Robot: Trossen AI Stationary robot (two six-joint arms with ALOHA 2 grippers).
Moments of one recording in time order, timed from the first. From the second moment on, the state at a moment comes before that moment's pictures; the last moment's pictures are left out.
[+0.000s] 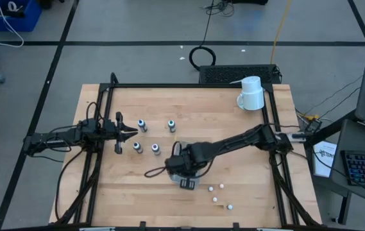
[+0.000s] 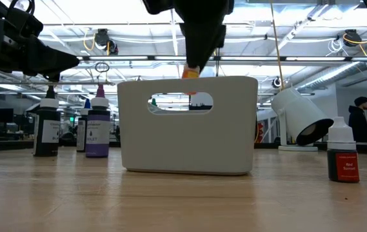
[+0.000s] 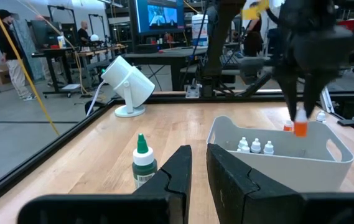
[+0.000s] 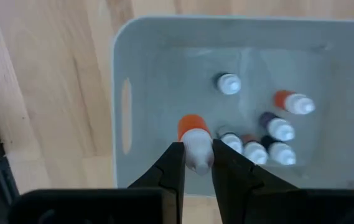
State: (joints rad) left arm 0.11 0.04 0.01 0.03 0.04 0.05; right arm 0.28 2.21 2.10 -1.28 -0.01 0.46
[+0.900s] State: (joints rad) left arm 0.11 0.04 0.01 0.03 0.04 0.05; right arm 0.32 2.21 1.94 -1.21 -0.08 0.58
